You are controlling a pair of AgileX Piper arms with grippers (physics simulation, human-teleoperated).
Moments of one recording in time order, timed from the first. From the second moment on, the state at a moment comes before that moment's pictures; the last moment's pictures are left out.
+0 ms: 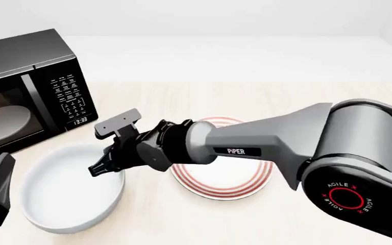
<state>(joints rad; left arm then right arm) 0.00 0.01 0.00 0.00 0.00 0.99 2.20 -1.54 0.12 0.24</state>
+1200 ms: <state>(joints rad) 0.00 0.01 0.00 0.00 0.00 0.56 1.63 -1.06 0.09 0.10</state>
